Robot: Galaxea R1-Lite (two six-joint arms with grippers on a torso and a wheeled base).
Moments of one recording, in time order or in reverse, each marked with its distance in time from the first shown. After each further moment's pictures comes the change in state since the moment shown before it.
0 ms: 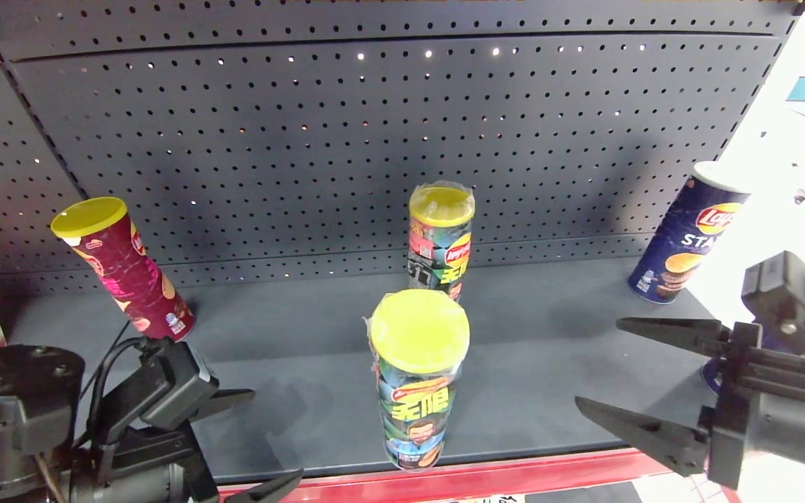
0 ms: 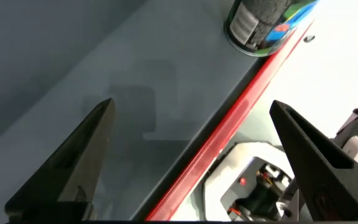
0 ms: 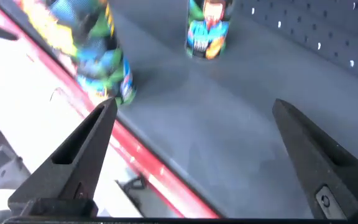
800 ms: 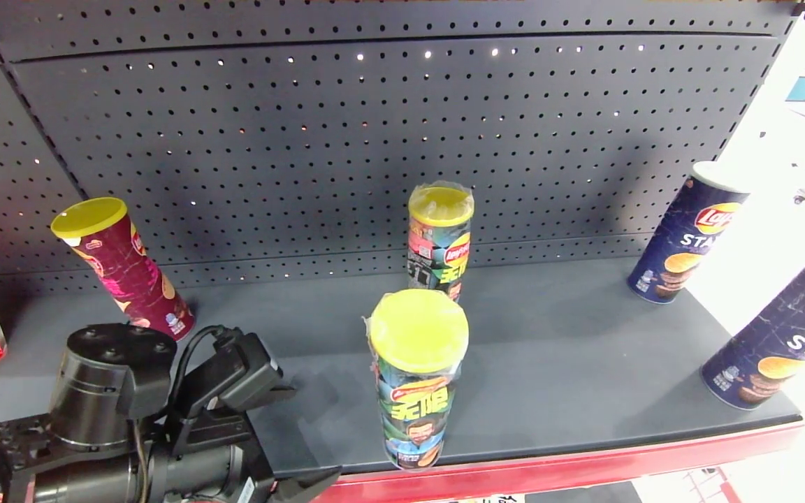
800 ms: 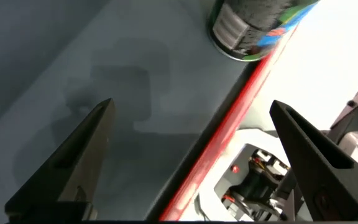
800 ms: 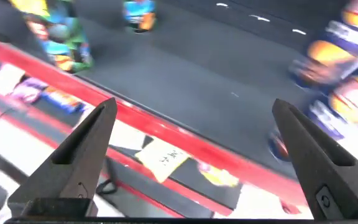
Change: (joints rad) left arm -0.075 0.164 -0.097 -0.001 0.005 0.000; right arm -0.169 -0.660 -0.036 0.567 -0.158 0.006
